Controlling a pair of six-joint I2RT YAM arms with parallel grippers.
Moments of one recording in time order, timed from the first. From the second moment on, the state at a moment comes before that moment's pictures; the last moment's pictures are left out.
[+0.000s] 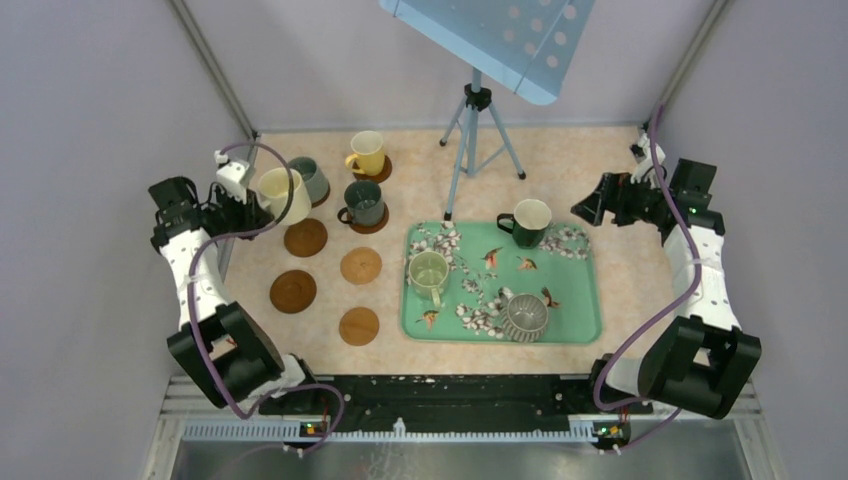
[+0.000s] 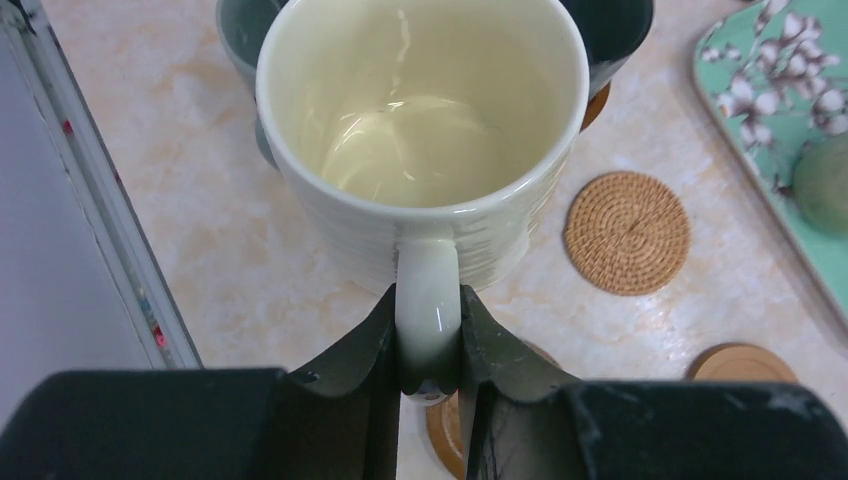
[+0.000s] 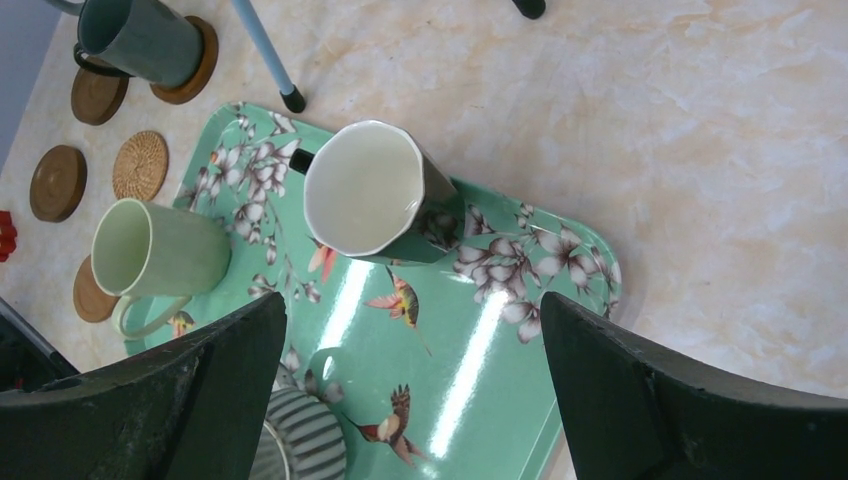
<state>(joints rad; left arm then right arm) 0.56 1.32 1.18 -0.67 0.88 0.68 -0.32 1.27 1.06 -0.52 -0.82 -0.14</state>
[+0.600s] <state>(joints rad) 0.60 1.52 1.01 -0.57 0.95 1.03 -0.32 1.28 1.05 -0.52 -0.82 -0.14</state>
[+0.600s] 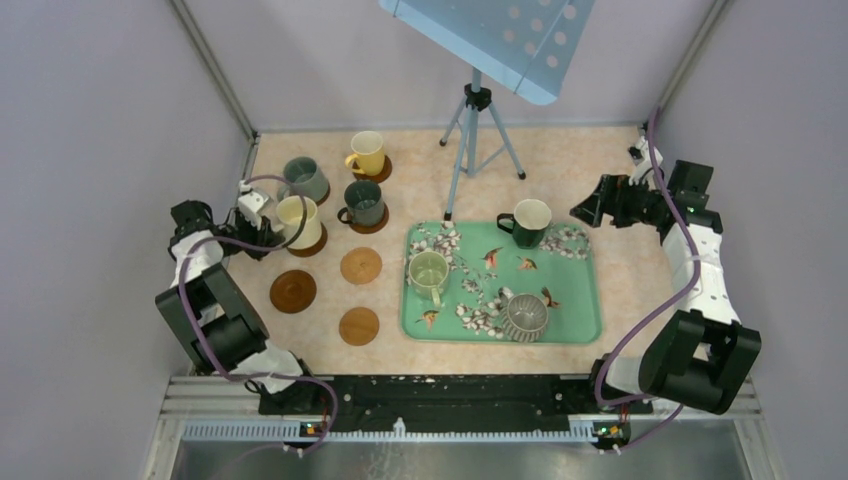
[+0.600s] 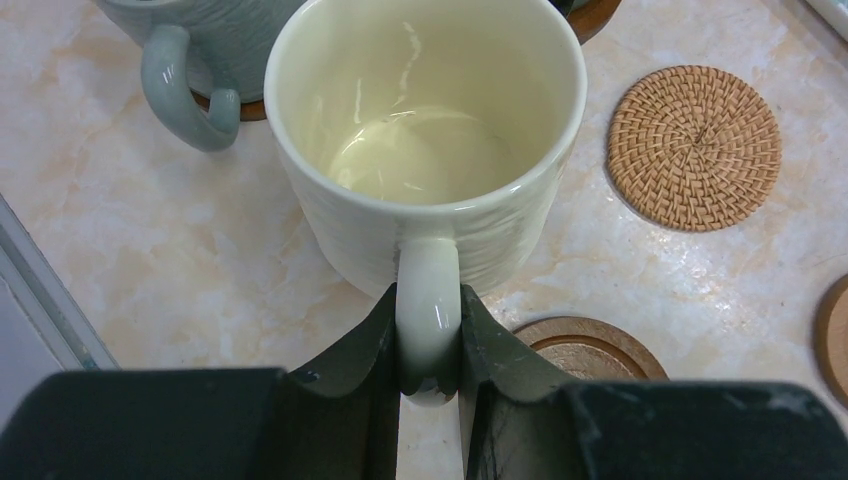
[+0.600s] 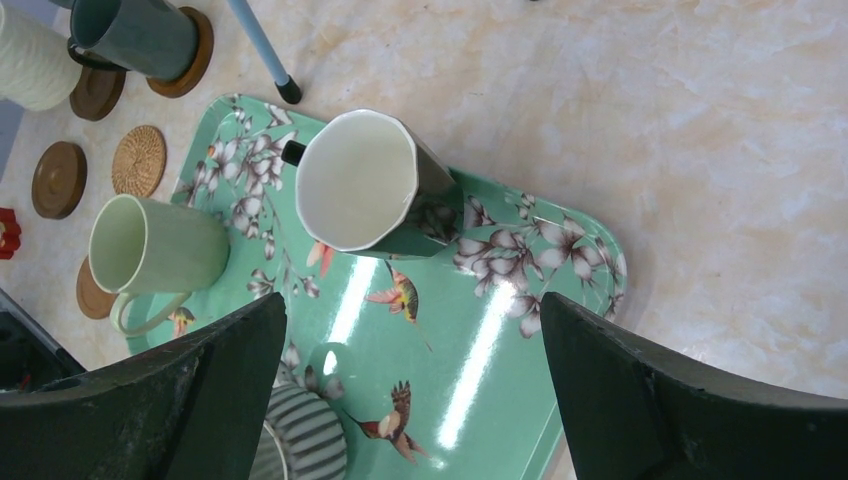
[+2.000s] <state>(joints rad) 0.66 1.74 1.05 -0.55 1.06 1.24 -0.32 1.30 1.05 -0.52 -0.82 -0.14</state>
